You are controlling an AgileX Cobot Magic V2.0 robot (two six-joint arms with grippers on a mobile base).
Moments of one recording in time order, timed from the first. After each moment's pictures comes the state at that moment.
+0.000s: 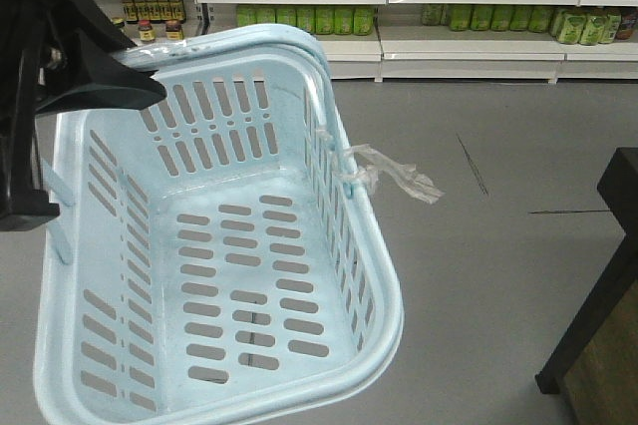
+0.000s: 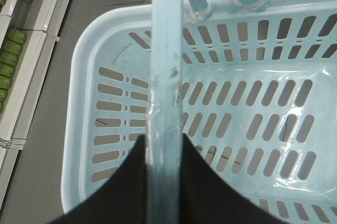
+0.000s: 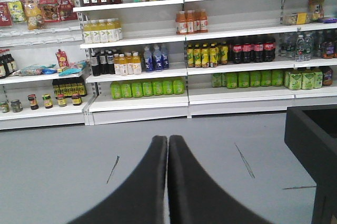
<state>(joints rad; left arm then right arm) -0.74 1.26 -1.72 0.04 1.30 0.68 0.01 -0.01 0.03 -0.03 0.07 0.12</state>
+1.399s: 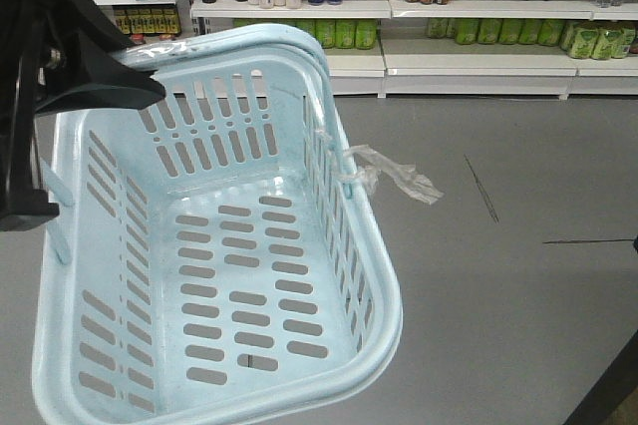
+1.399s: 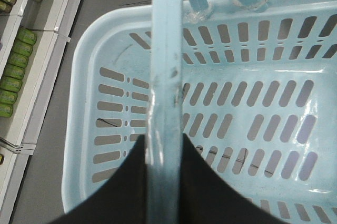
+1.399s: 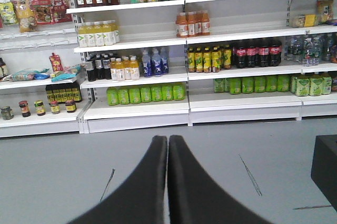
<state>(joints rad) -0.74 1.26 -1.72 0.04 1.30 0.68 0.01 -0.01 0.03 -0.03 0.07 0.12</state>
